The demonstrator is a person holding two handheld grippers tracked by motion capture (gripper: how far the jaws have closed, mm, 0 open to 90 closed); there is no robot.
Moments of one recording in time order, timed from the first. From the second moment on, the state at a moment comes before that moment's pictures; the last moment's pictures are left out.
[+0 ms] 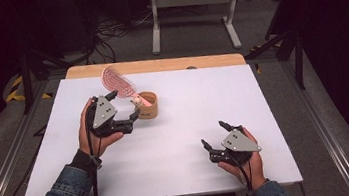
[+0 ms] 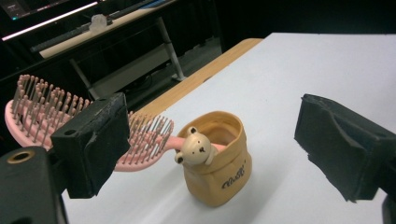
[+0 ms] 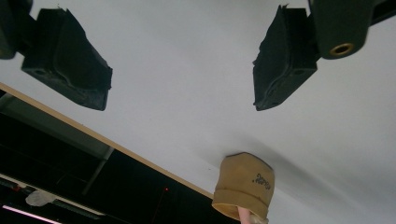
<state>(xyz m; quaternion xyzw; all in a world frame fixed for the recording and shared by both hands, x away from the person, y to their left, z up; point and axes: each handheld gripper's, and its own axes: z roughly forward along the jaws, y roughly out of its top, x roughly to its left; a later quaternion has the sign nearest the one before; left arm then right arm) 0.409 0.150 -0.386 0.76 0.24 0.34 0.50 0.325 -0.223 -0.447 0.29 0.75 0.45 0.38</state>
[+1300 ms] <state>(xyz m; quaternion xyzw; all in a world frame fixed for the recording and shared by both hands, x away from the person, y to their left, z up) 0.361 0.172 -0.428 0.78 0.19 0.29 0.53 0.324 -0.225 -0.446 0.28 0.75 0.46 0.38</state>
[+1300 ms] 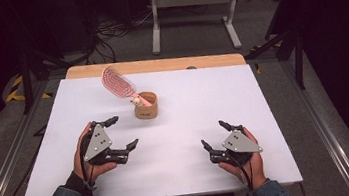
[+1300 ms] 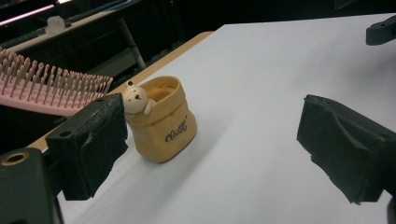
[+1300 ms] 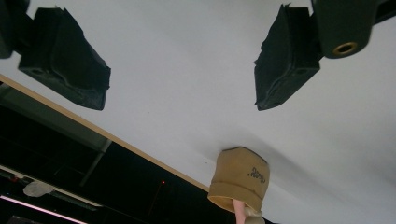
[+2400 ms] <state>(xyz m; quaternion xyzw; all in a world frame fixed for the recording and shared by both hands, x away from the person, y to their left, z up) 0.330 0.207 -0.442 0.80 0.19 0.30 0.49 0.320 -0.223 -0.446 0.27 0.75 0.48 0.37</state>
